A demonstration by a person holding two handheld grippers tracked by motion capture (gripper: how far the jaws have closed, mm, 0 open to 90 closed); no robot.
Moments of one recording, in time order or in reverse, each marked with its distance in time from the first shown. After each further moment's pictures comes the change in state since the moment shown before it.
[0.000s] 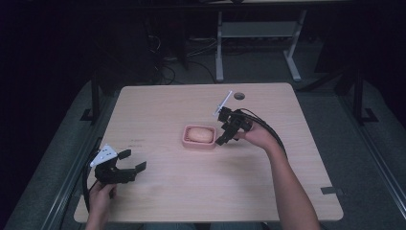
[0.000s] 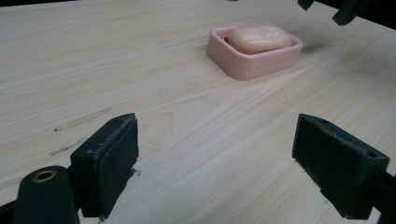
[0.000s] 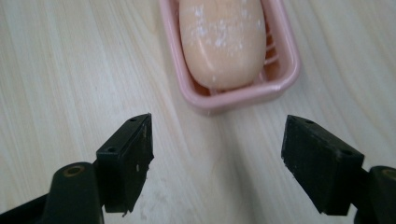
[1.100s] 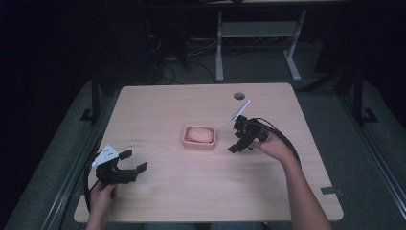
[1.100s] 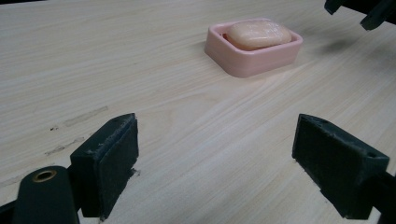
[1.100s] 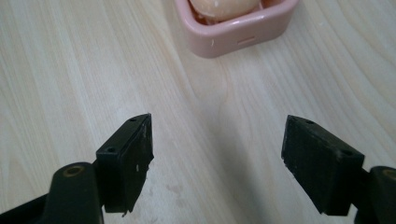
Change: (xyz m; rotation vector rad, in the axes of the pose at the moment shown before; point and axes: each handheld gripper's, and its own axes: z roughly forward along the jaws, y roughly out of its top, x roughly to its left) left arm -0.002 0.000 0.002 0.010 -0.002 0.009; right arm 0.008 -0.052 -0.011 -0.038 -0.025 0.047
